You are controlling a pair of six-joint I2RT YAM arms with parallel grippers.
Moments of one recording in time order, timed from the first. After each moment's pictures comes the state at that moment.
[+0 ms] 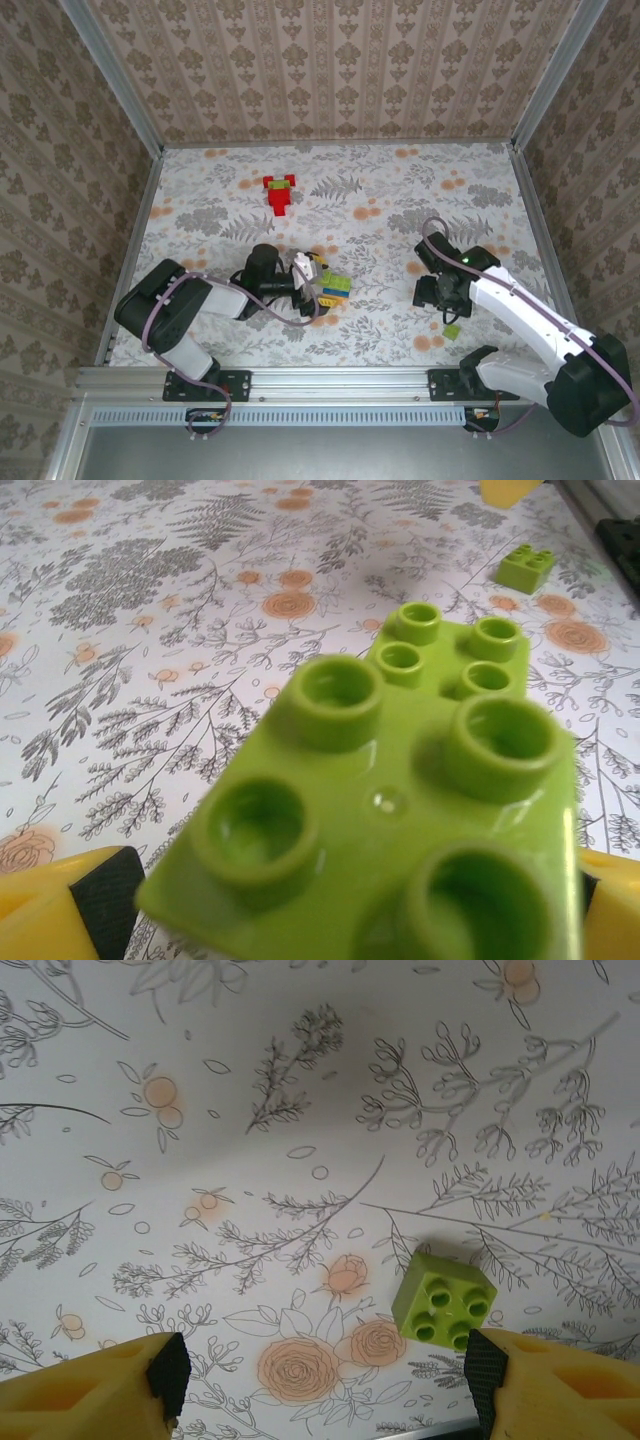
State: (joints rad) left arm -0.64 1.61 0.39 0.75 0.77 0.34; right arm 0.46 1.10 0.79 -1.15 0.13 0.77
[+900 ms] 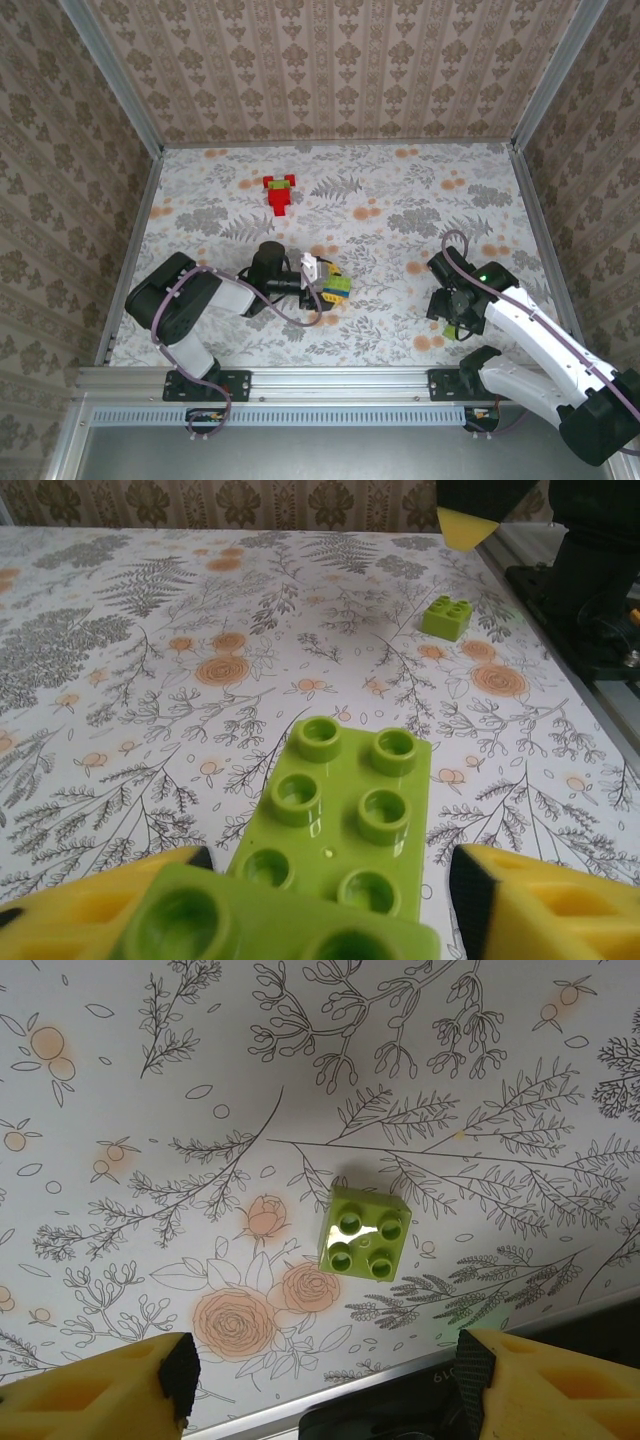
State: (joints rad) left arm -0.68 1.67 0.44 0.83 0.89 0.33; right arm 0.45 0.93 0.74 -1.28 0.15 0.85
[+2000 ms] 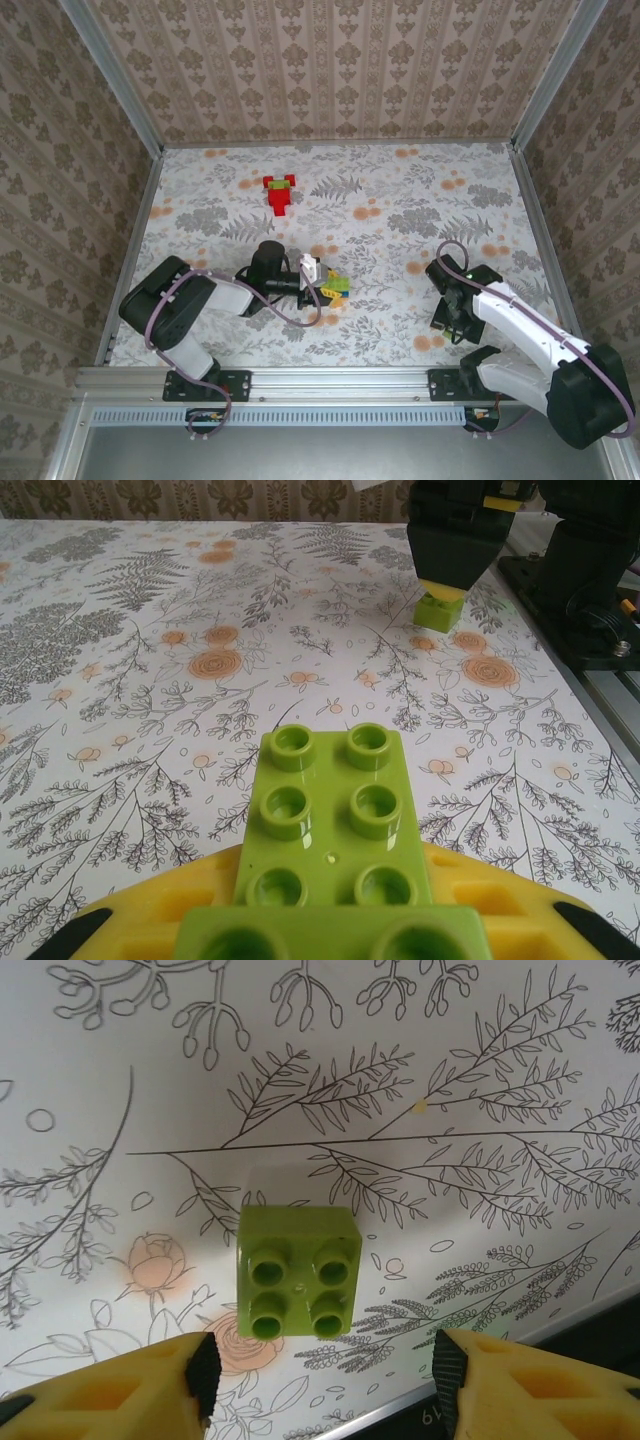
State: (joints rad) left arm -0.68 1.63 0.44 0.75 0.89 0.36; right arm 0.38 1.04 0.58 -1.16 0.15 0.90
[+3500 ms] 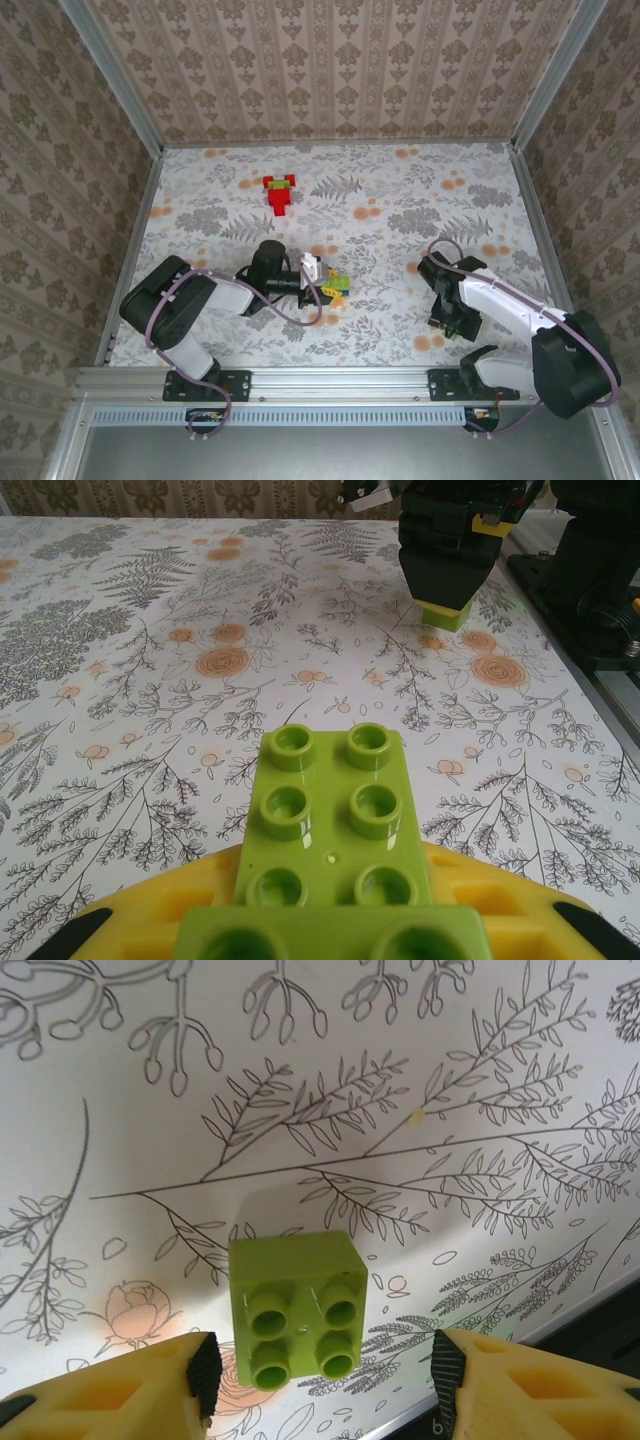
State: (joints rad) left arm -0.68 1.64 0.45 0.75 0.88 0.36; right arm 0.39 1.22 0.62 -1.14 0.17 0.97
